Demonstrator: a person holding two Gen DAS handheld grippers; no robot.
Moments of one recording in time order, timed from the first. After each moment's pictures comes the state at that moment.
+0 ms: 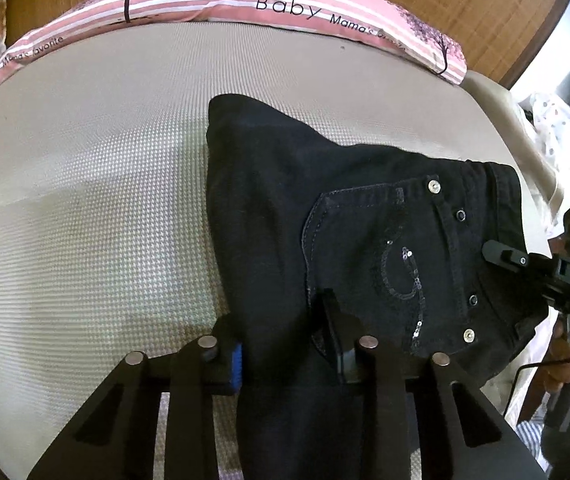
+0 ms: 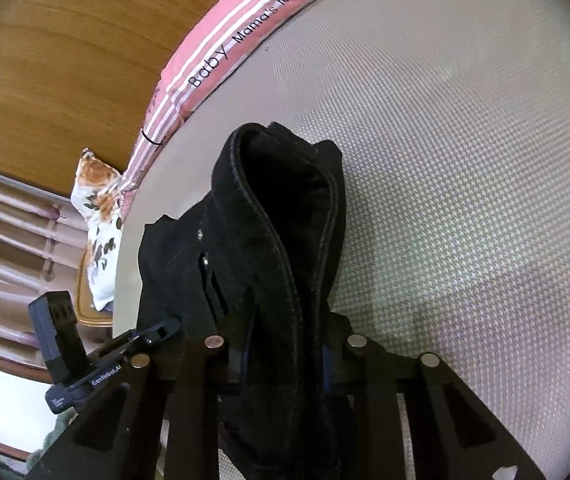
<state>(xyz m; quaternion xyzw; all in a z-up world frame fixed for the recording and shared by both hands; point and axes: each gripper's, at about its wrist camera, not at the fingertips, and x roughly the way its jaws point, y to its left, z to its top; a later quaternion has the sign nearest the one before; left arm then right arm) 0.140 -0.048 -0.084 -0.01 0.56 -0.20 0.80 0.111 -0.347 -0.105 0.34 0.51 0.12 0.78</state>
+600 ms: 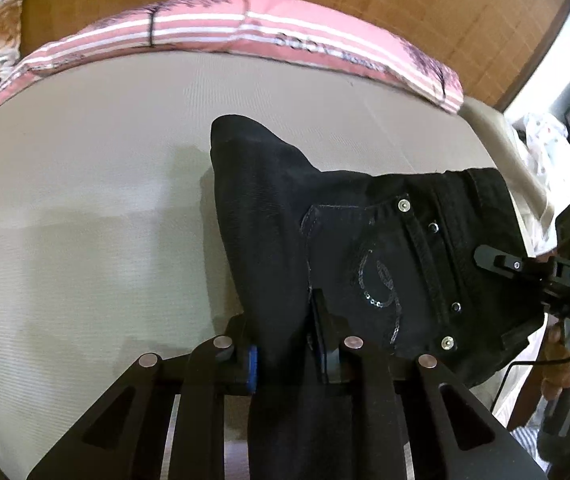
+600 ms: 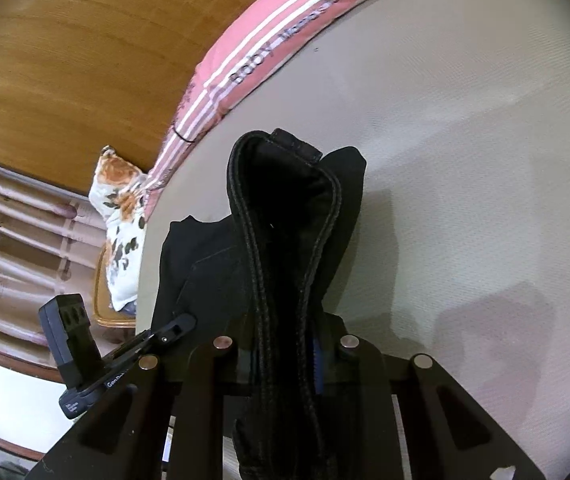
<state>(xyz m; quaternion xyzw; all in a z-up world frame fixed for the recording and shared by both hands) 0.150 -0.004 -0.049 -0.03 0.53 -0.20 0.82 0.132 -0.303 -0.074 0.35 0.50 0.15 0.78</state>
